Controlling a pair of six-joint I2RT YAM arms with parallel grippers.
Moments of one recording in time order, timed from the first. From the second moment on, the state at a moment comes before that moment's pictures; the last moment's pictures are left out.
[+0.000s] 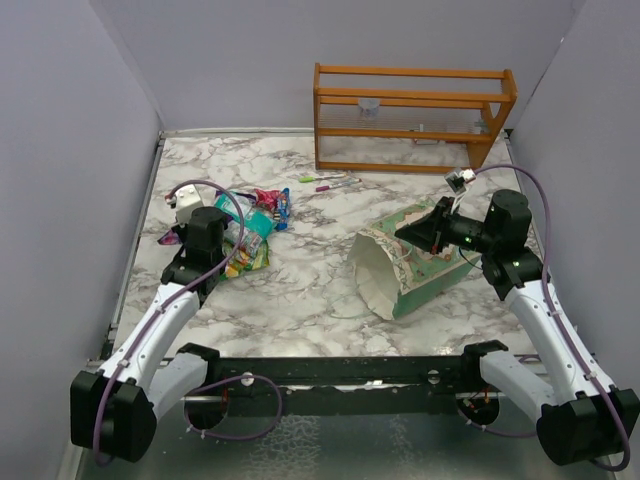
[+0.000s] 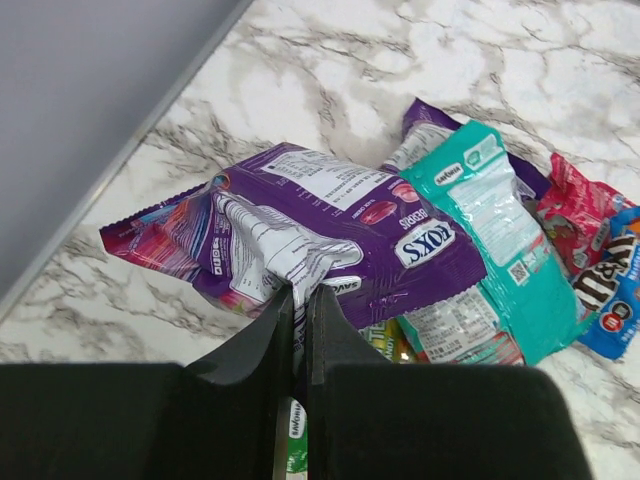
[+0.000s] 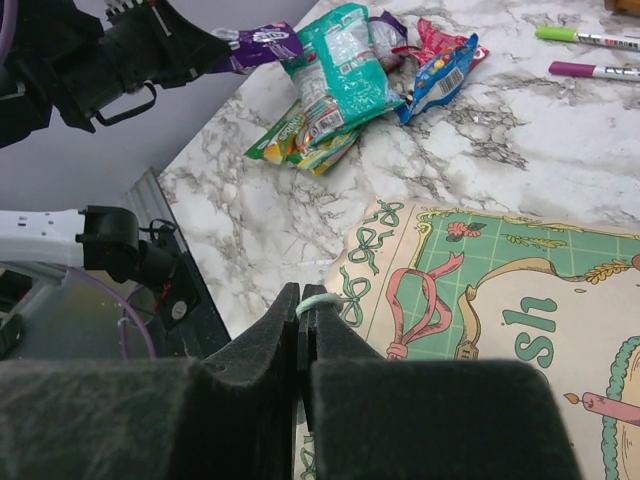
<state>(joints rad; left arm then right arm) -0.27 0.94 0.64 -0.18 -0.71 -0.34 0.16 0.91 0.78 -0.13 -0.89 0.32</state>
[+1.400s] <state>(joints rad) -0.25 0.92 0.63 -0.24 -0.64 -0.59 0.16 0.90 1.12 -0.26 -0.70 0.17</state>
